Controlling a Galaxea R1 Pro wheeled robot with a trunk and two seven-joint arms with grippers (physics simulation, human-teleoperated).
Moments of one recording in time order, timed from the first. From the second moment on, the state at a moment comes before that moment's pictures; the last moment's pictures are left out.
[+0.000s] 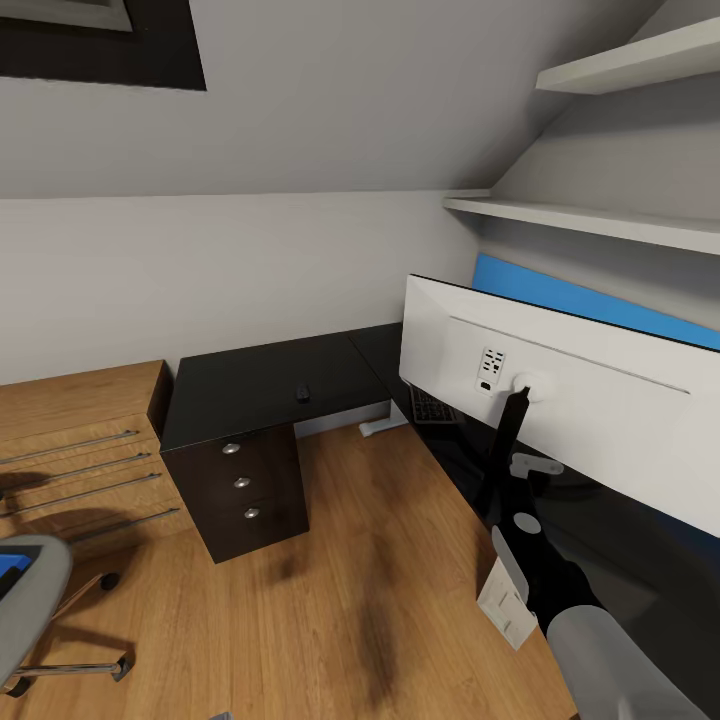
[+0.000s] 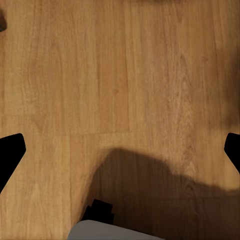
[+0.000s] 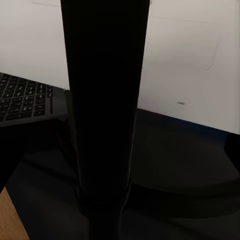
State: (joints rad) left arm -0.30 0.00 -0.03 -0.15 0.30 -0.30 0.08; right arm -0.67 -0.03 -0.01 -0.74 -0.04 -0.18 -0.34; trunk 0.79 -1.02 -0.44
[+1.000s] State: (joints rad) left arm -0.30 0.00 -0.03 -0.15 0.30 -0.30 0.08; right arm -0.67 -0.03 -0.01 -0.74 -0.04 -0.18 -0.34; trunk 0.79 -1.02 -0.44
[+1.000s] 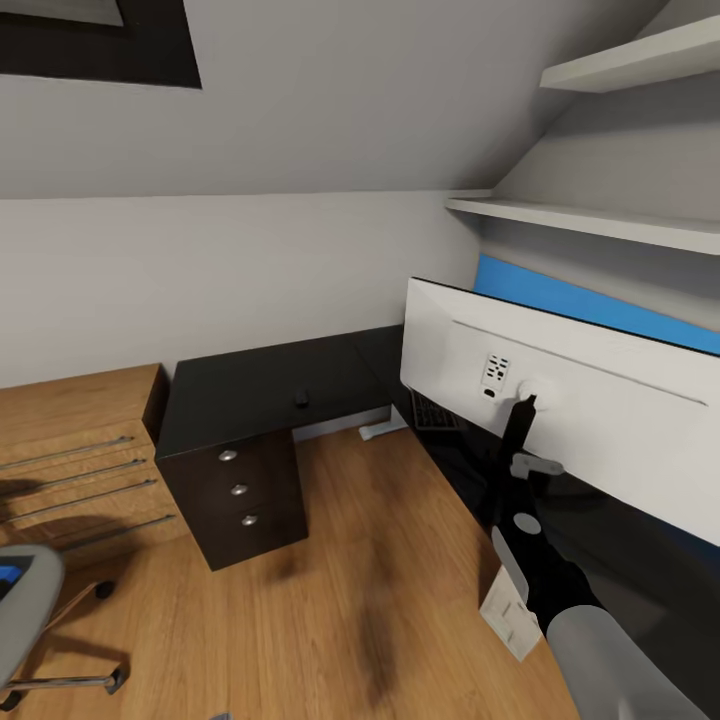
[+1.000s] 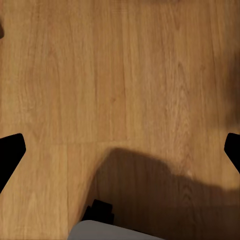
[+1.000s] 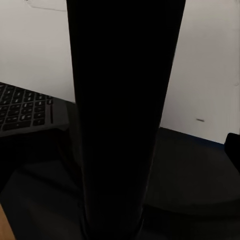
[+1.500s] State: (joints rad) left arm -0.30 0.00 -0.03 -0.15 0.30 -0.30 0.08; right arm -0.67 -0.03 -0.01 -0.74 -0.04 -0.20 -0.34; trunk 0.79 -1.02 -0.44
